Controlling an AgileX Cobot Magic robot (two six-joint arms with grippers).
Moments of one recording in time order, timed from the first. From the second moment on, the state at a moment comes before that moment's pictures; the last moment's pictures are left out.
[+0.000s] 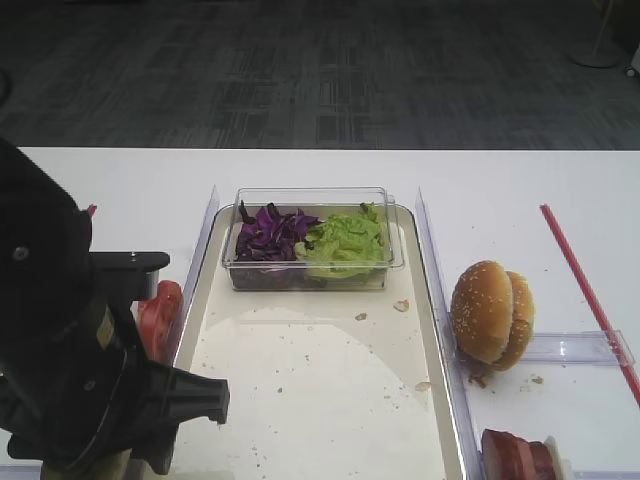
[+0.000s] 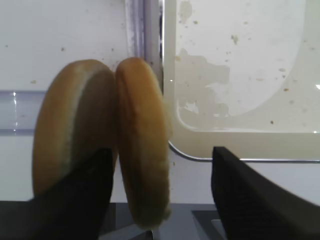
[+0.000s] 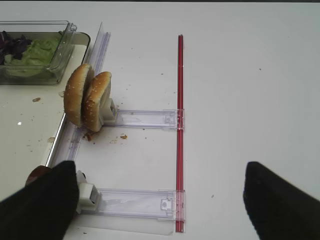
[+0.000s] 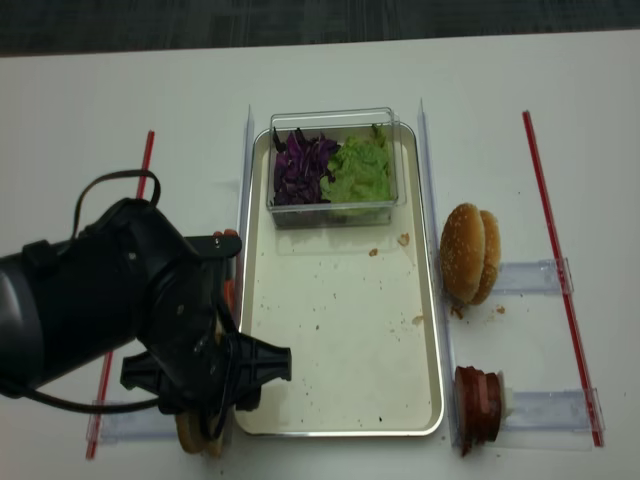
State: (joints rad) left arm -0.74 1.45 -0.77 0.04 0.91 -0.81; right arm -0.02 -0.02 -0.48 0.12 1.13 -0.06
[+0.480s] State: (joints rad) left arm -0.74 1.45 -0.72 0.05 0.83 -0.79; right arm -0.02 -0.02 -0.48 0.12 1.13 -0.06
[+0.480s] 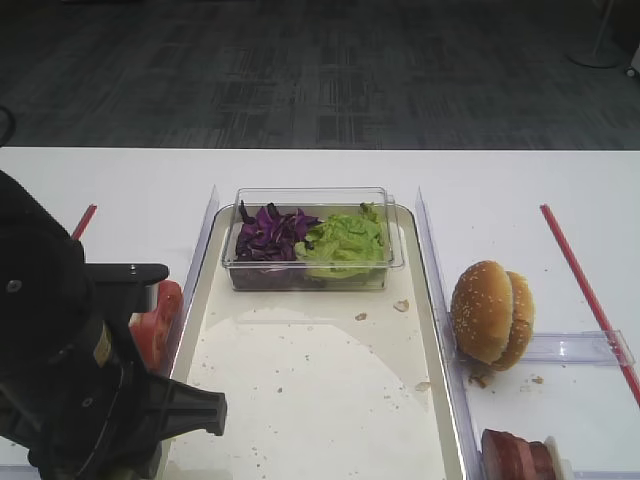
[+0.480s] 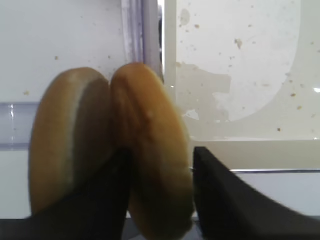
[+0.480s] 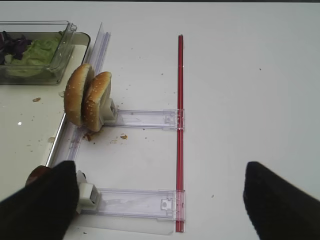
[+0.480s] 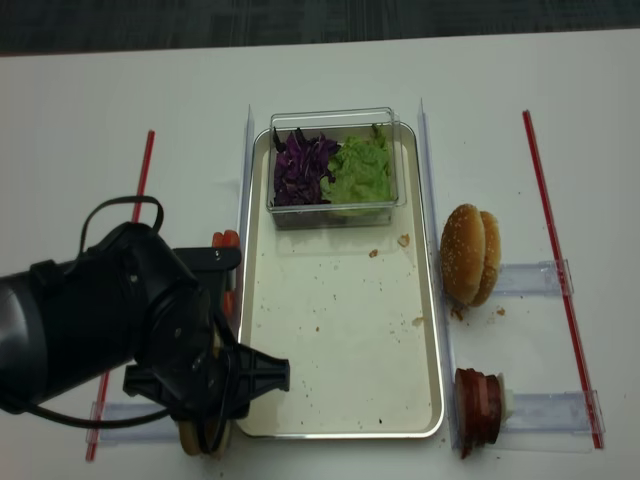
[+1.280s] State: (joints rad) left arm -0.74 1.44 -0.73 0.10 0.87 -0.81; right arm -0.02 -0.02 -0.48 0.12 1.13 -0.06
